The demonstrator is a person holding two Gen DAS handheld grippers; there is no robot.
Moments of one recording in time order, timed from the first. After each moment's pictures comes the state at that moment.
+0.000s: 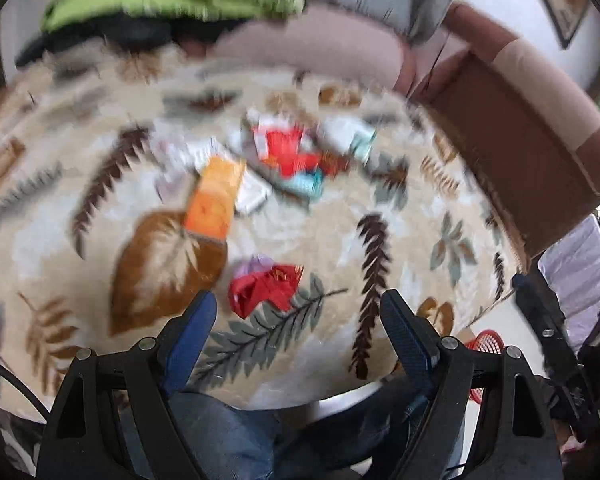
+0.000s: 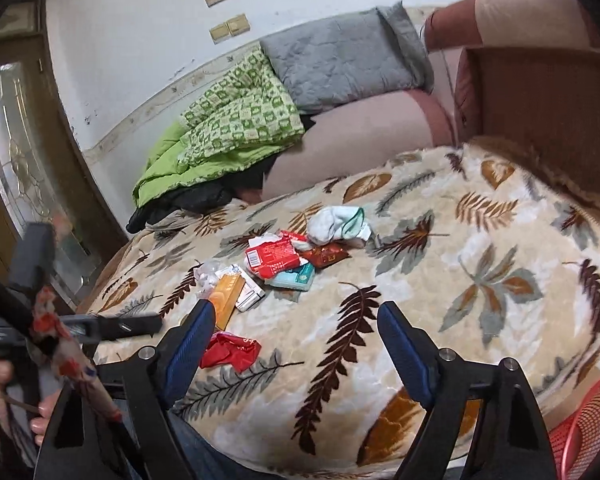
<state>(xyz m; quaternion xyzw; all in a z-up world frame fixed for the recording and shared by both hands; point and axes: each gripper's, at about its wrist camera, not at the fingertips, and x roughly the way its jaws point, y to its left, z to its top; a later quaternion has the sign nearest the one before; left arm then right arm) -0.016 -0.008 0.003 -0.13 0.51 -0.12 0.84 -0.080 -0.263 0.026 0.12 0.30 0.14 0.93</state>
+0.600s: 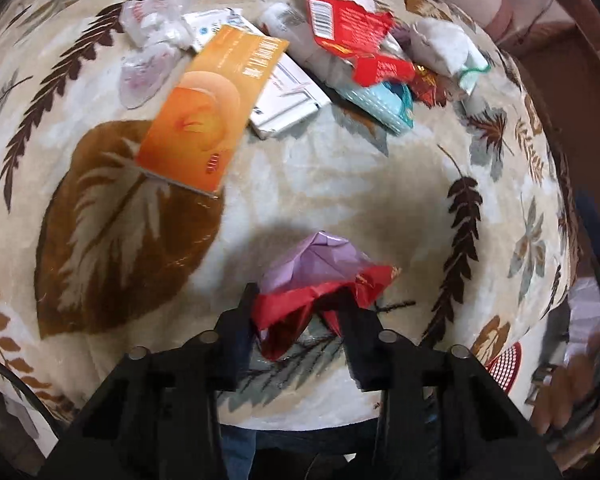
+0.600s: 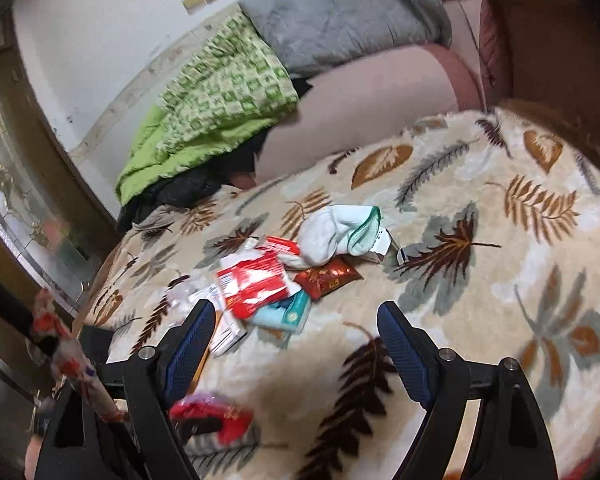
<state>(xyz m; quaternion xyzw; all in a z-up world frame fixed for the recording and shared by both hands) 0.061 -0.027 -0.096 -0.15 0.65 -0.04 0.75 0.072 -0.262 -0.012 0.16 0.36 0.17 0.90</state>
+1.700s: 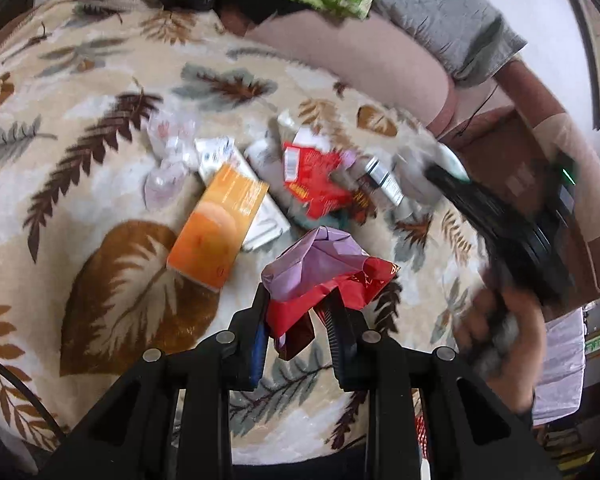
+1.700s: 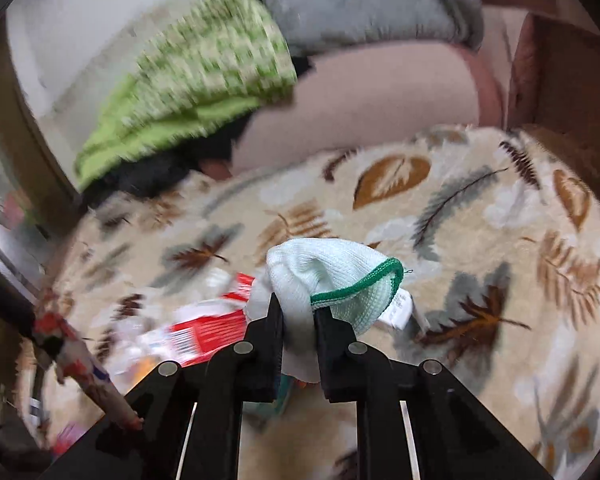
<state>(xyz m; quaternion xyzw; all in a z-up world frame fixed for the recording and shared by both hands) 0.045 0.018 -0.024 -0.25 0.49 -0.08 0.83 0.151 -0.222 -0.007 0.09 0.37 0.15 0.91</state>
